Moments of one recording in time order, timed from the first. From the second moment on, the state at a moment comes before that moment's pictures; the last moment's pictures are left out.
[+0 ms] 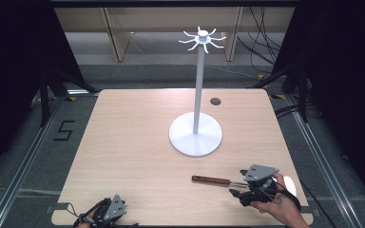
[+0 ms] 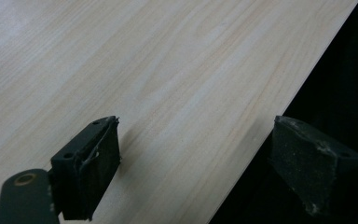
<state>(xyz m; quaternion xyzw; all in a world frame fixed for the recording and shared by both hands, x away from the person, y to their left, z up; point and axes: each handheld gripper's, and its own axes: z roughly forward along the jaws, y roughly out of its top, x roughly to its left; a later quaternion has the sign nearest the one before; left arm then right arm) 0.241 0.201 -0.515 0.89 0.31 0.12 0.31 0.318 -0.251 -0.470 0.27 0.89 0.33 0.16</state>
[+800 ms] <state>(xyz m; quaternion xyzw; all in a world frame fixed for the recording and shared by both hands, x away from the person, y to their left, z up) 0.241 0.202 -0.515 0.89 0.31 0.12 0.31 0.364 -0.186 -0.466 0.20 0.96 0.18 0.07</state>
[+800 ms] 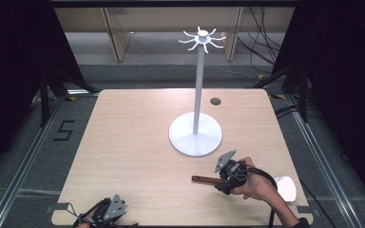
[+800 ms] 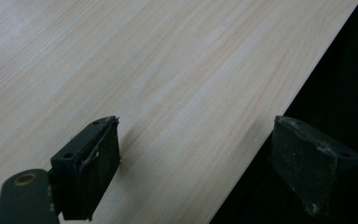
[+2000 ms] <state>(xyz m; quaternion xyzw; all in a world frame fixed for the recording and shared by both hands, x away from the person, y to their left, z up) 0.241 0.202 -0.515 0.89 0.31 0.12 0.31 0.379 -0.171 -0.462 0.15 0.98 0.09 0.06</state>
